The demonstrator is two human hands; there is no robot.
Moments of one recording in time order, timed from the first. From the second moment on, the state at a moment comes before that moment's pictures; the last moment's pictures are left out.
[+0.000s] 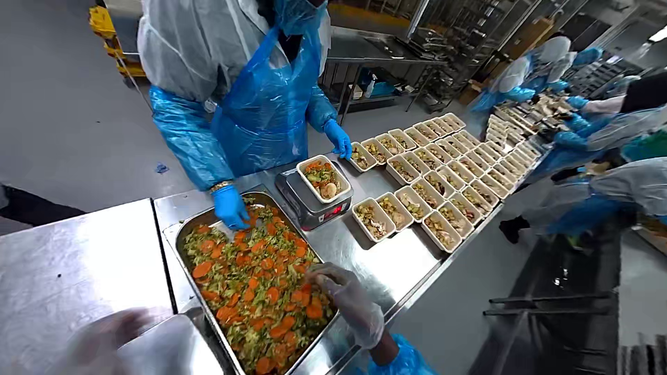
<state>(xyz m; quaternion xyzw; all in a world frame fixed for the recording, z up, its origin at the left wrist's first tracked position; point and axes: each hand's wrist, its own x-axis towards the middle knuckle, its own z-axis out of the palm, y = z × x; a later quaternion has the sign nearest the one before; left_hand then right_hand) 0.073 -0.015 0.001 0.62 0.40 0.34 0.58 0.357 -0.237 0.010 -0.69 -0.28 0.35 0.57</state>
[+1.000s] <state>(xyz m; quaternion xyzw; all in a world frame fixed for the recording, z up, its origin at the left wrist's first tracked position) -0.070 -0.058 -0.036 0.69 0.50 0.17 0.49 0.360 -0.148 -0.093 -0.84 -0.39 0.29 0.25</state>
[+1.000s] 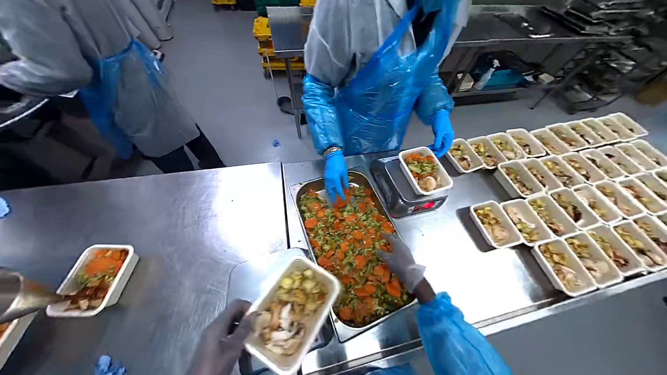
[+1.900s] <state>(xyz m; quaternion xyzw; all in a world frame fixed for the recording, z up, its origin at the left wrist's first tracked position) -0.137 -0.140 -0.200 0.62 0.63 0.15 0.44 0.306 -0.067 -0.158 -0.85 -0.46 0.22 -0.12</state>
